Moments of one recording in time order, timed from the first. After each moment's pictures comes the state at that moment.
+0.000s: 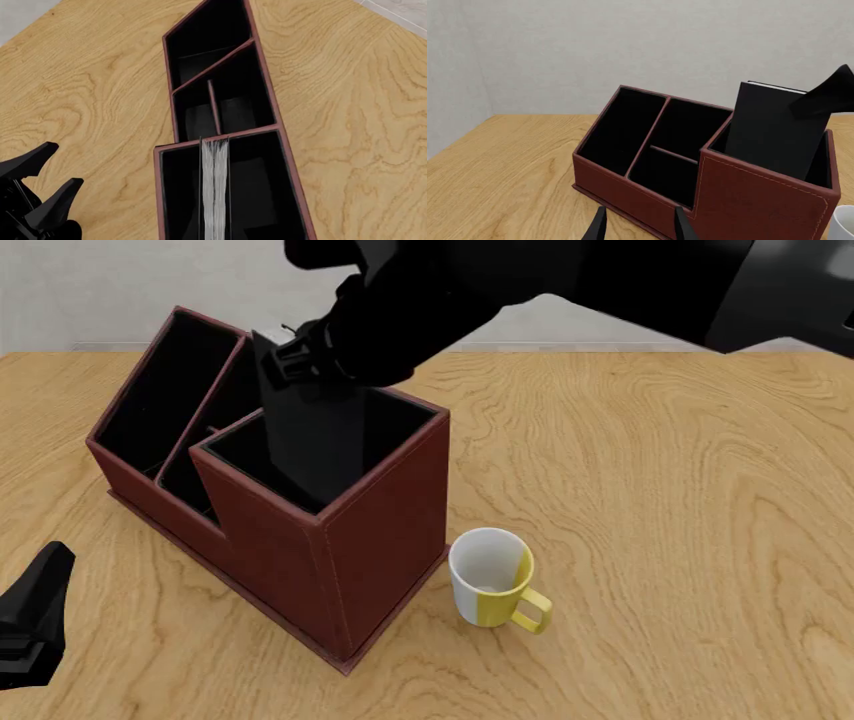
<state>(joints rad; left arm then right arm) 0.00 0.01 0.00 0.00 0.00 0.90 1.71 -1.69 0.78 0.16</state>
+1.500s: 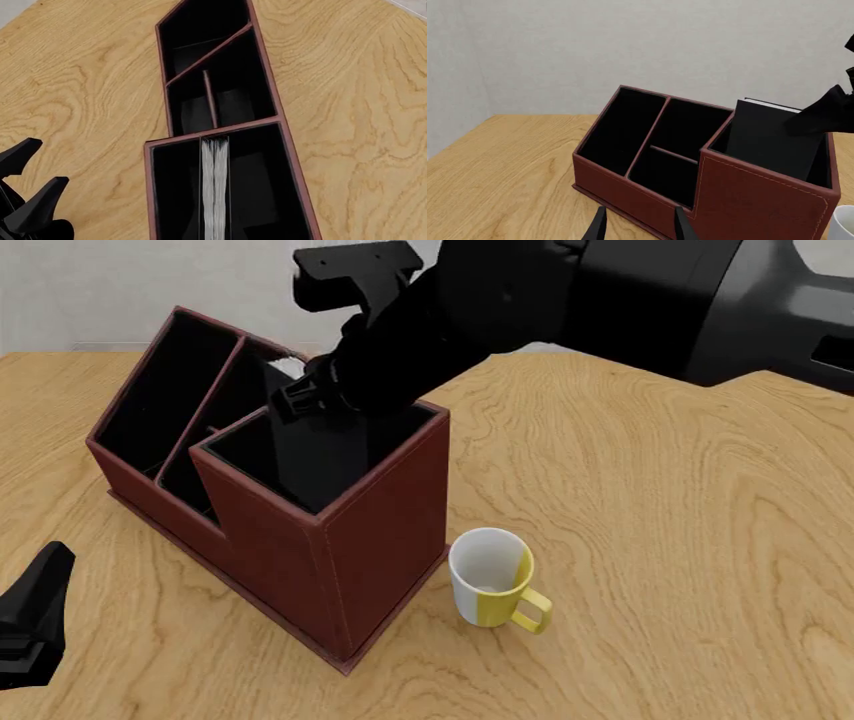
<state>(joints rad) 0.00 0.01 0.00 0.00 0.00 0.89 1.71 -1.60 0.71 0.17</state>
